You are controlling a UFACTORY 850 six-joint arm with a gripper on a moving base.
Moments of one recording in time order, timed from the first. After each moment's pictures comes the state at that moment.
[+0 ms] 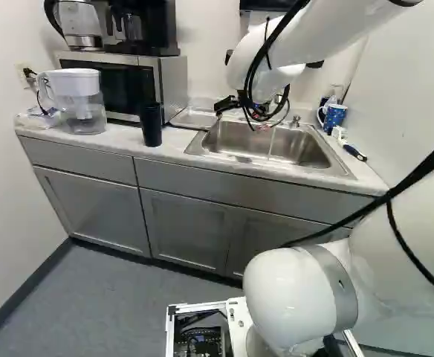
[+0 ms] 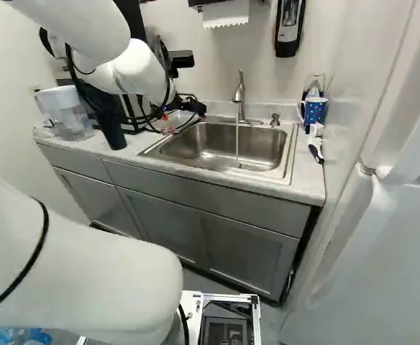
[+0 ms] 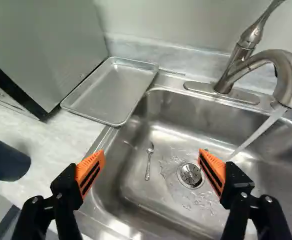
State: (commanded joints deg) arm 2.5 17.5 -41.8 0.0 -4.8 0.0
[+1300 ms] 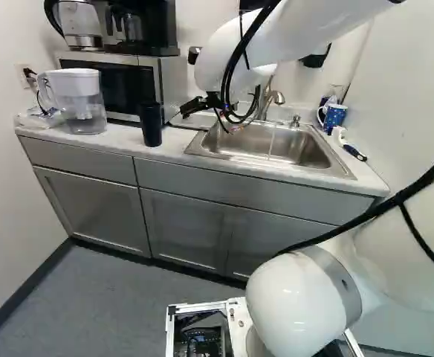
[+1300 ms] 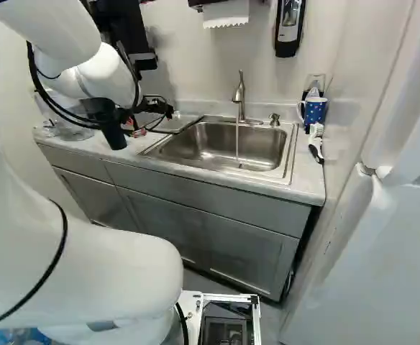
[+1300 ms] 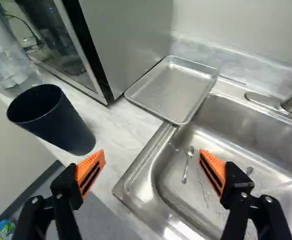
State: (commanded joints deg) arm 16.3 17.5 -41.8 0.0 -4.8 0.0
